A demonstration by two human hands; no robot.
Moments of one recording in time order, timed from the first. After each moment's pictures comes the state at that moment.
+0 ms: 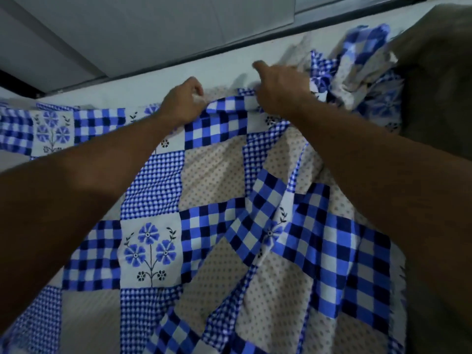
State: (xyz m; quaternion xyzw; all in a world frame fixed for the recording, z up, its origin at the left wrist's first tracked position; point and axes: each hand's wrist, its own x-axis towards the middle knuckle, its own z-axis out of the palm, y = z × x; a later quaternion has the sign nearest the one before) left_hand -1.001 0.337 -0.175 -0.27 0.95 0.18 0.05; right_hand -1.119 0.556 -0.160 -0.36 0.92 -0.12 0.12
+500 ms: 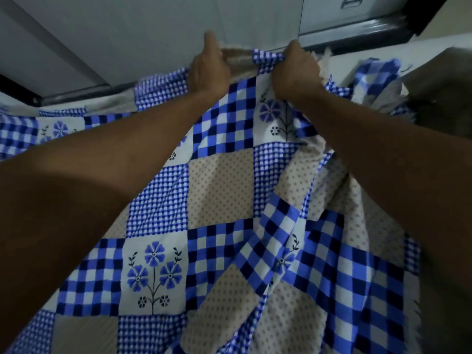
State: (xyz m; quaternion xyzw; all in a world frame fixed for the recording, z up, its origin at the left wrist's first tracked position) left_hand -1.086 0.355 -0.138 -0.31 0.93 0.15 -0.15; right_hand -1.161 0.513 -0.133 -0.14 0.93 -0.31 0.12
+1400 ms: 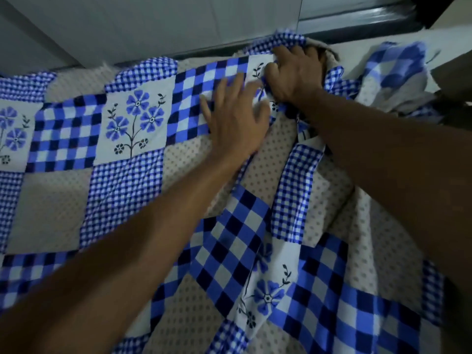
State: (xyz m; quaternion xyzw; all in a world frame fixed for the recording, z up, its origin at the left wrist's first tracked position) left_hand -1.064 0.444 -0.235 -0.26 0.95 0.11 -0.13; right_hand -1.220 0.505 -0.235 -0.29 0.94 -0.16 0.08
